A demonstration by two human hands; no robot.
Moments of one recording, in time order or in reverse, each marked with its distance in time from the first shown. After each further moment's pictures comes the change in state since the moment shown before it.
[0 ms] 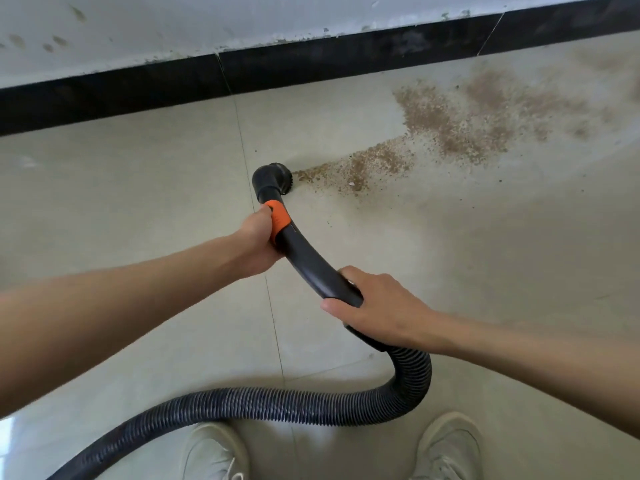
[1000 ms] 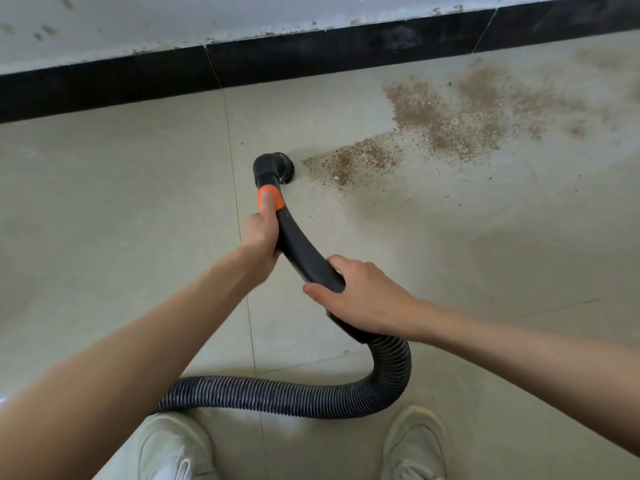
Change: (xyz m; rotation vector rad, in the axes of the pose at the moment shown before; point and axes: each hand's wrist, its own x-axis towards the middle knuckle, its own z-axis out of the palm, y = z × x) left_hand -0.003 -0.038 0.035 0.196 0.173 0.231; right_hand -0.002 0.024 -0.009 0.045 0.054 -0.051
